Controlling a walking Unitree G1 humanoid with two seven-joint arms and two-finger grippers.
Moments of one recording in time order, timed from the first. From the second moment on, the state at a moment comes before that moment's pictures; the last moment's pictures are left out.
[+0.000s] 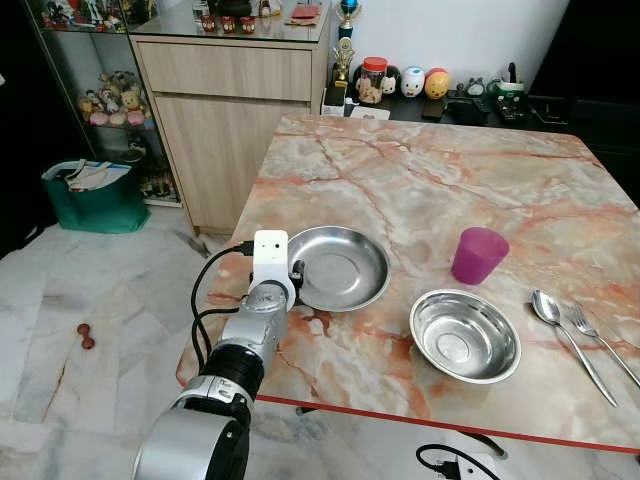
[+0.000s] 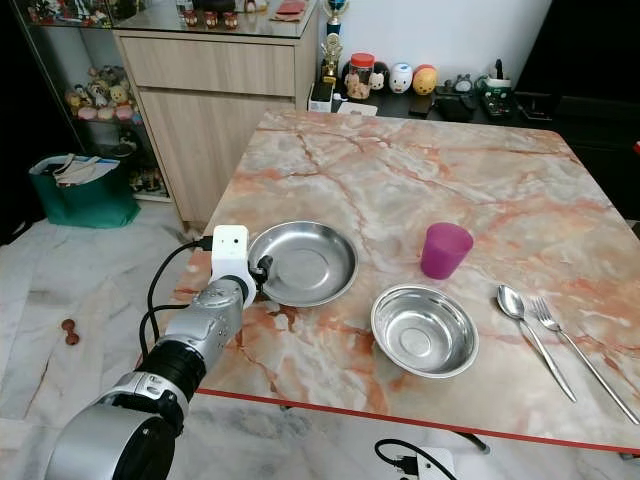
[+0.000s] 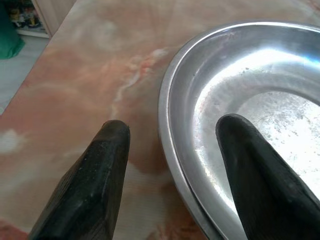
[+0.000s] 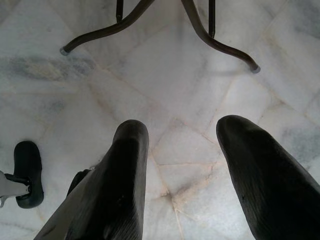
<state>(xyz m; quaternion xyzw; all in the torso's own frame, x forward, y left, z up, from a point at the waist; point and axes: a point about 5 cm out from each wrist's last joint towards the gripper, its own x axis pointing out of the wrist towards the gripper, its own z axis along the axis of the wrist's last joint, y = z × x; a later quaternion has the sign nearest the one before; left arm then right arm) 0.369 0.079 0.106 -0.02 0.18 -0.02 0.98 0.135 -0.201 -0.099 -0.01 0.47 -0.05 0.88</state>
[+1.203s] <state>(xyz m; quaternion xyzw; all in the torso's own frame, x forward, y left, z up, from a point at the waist) 0.366 0.073 0.096 -0.04 0.20 -0.02 0.98 0.135 -0.201 -0.099 -0.01 0.46 -0.05 0.88</state>
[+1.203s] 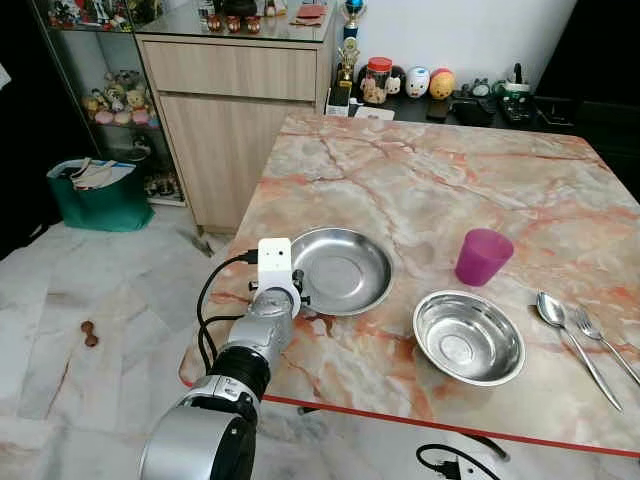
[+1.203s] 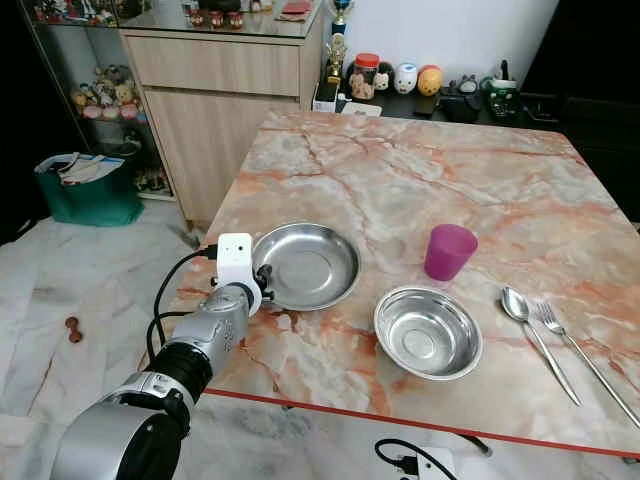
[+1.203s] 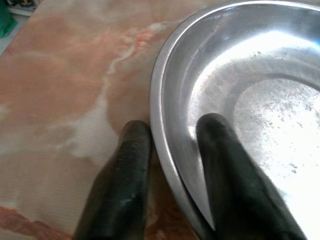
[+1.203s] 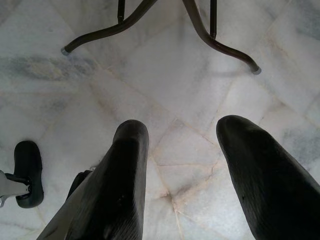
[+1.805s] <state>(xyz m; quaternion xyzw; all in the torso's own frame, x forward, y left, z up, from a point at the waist) 0.370 0.079 0.104 0.02 0.19 -0.05 0.98 0.136 -0.200 -0.099 -0.01 0.46 -0.05 0.88</state>
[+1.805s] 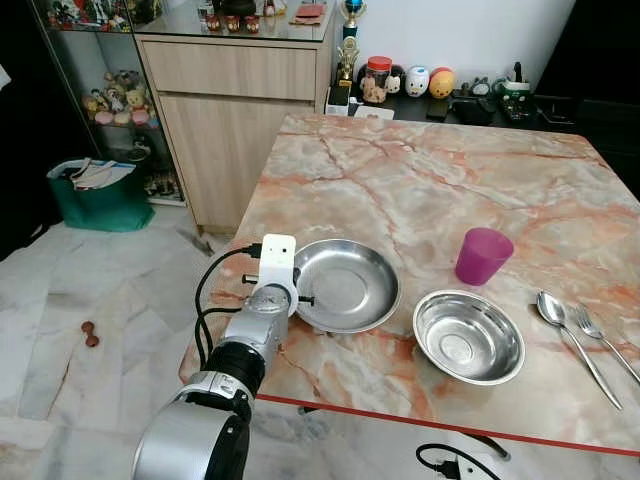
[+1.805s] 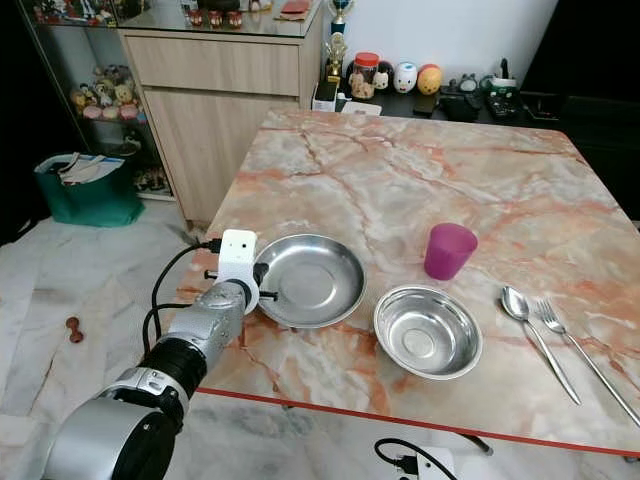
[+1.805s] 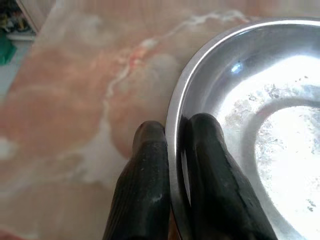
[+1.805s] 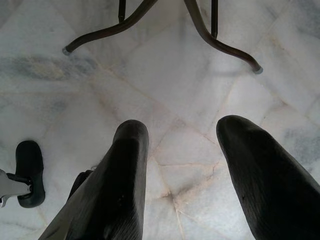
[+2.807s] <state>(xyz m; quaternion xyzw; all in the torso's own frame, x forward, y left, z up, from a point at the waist) 0.329 0.133 0.100 -0.22 0.08 -0.05 0.97 0.135 -0.205 -0.098 -0.02 0.47 -0.06 0.88</state>
